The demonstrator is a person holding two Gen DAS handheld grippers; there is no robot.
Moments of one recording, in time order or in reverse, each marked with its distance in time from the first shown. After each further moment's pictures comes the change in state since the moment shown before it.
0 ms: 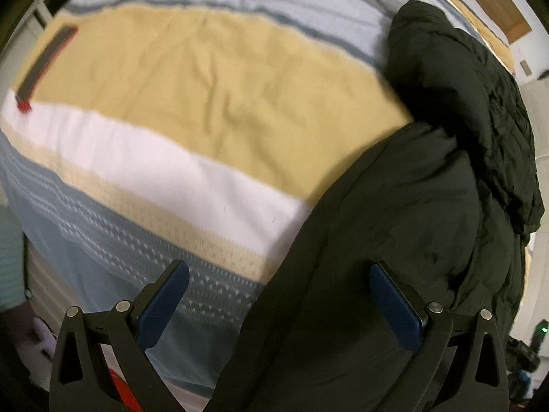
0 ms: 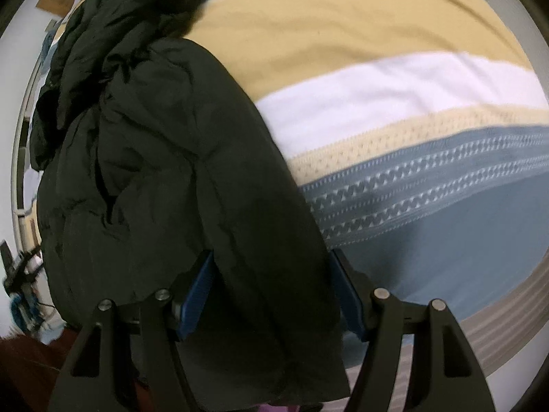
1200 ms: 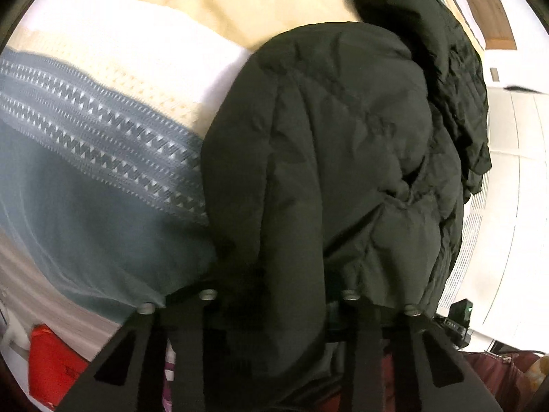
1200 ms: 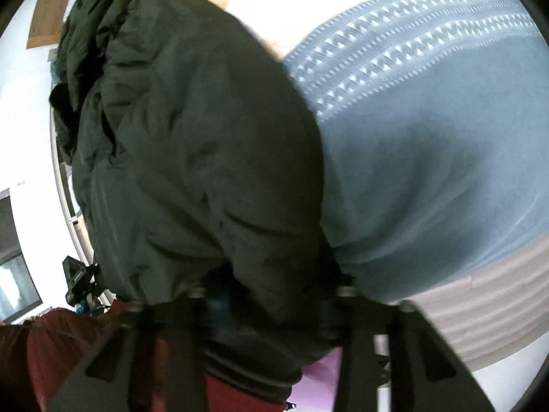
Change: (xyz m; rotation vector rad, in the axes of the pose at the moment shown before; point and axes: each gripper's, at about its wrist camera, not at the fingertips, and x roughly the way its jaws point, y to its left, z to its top) left arm 0.009 -0.029 -0.070 -0.074 0.233 -0.324; right arm 0.041 -0.004 -0.068 0.108 0.188 0.267
